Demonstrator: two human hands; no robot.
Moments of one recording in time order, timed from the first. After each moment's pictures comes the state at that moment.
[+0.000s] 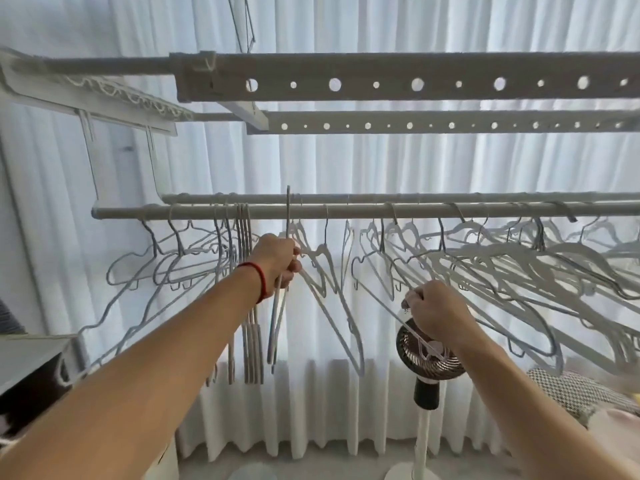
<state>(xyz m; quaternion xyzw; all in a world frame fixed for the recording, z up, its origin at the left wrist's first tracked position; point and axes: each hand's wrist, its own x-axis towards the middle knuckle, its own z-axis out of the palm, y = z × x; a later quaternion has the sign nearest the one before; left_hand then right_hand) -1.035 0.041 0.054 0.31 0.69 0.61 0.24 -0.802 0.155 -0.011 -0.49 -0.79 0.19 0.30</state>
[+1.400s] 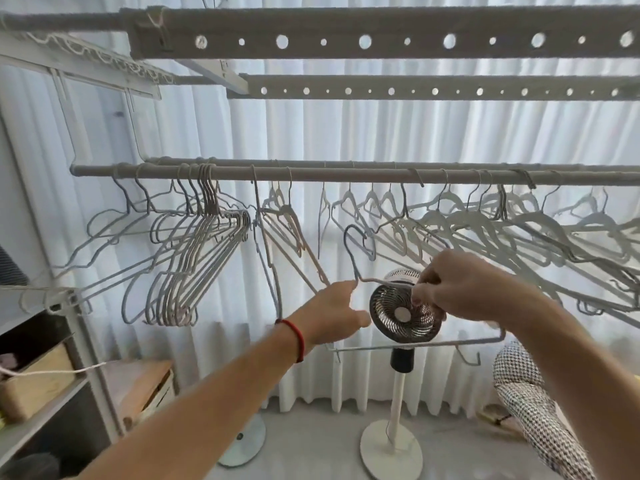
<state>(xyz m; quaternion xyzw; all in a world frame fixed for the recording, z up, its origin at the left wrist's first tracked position) -0.849 0.059 -0.048 0.54 0.75 0.33 0.18 -0.660 0.158 0.019 -0.36 -0.91 0.16 0.14</state>
